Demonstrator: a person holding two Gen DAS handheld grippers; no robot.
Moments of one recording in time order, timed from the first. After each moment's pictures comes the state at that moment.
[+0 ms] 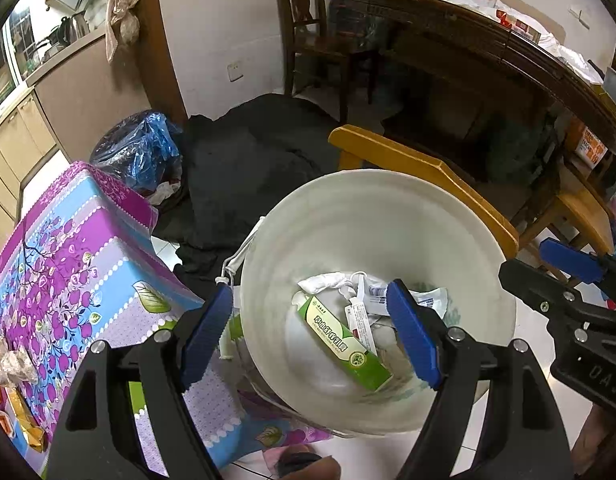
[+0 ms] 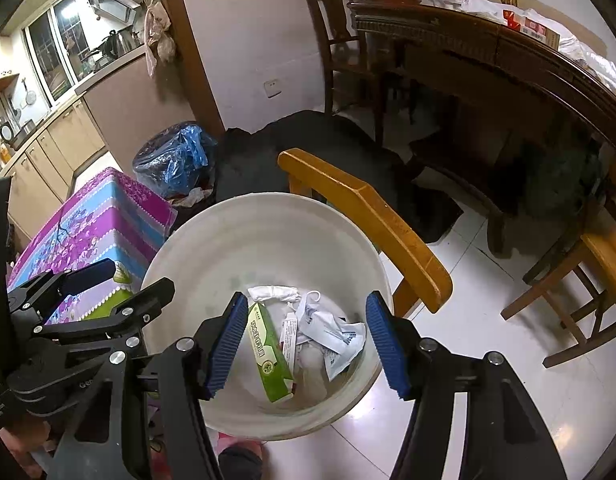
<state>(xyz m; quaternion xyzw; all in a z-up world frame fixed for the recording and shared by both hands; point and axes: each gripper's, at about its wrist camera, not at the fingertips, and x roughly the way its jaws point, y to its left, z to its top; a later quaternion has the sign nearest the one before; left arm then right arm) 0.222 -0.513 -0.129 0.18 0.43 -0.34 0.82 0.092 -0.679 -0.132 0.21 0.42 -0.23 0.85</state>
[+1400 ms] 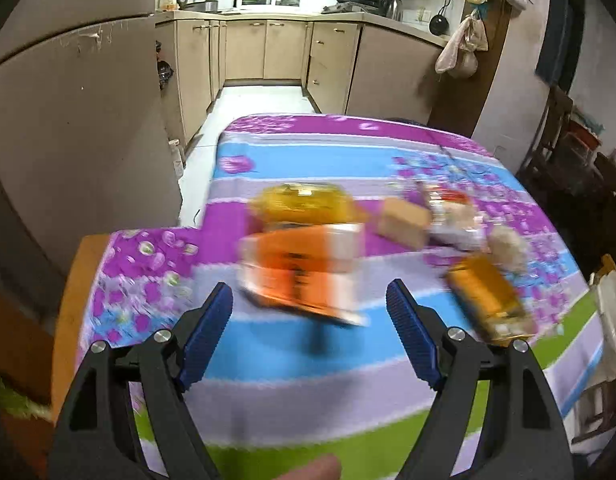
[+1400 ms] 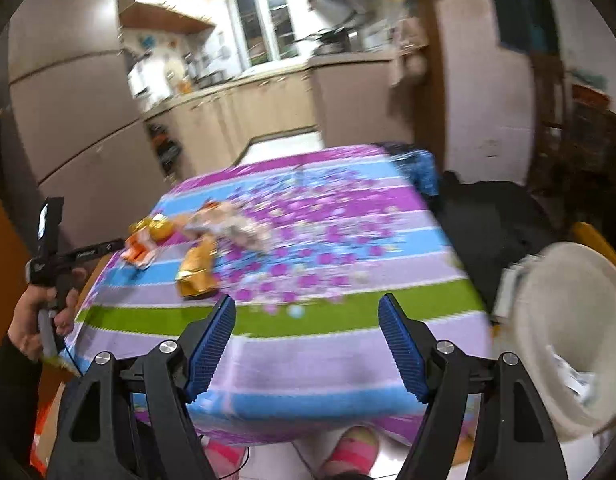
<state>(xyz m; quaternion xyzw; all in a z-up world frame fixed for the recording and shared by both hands) 0.310 0.078 -0.139 -0.03 0.39 -0.04 0.92 0.168 -0.325 -0.117 0.08 0.34 0.09 0.93</state>
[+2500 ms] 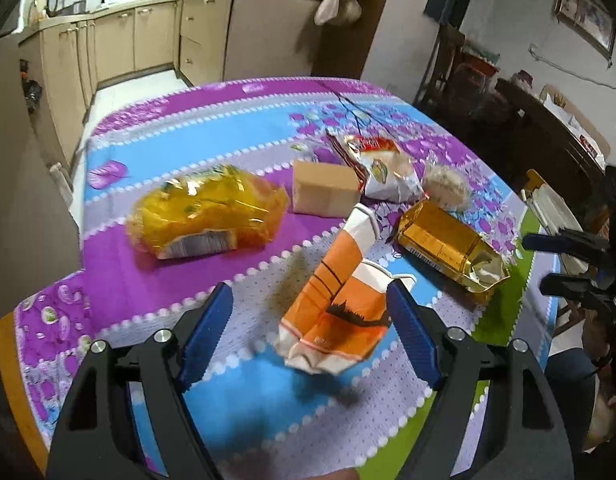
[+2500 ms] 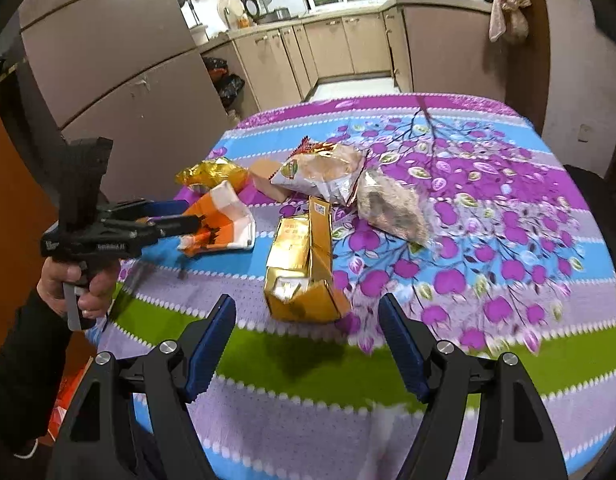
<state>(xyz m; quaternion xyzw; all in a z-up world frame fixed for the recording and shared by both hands) 0.356 0.048 -0.172 0.02 0.43 -0.27 0.86 0.281 -0.197 -0.156 0.07 0.42 0.20 0.88</state>
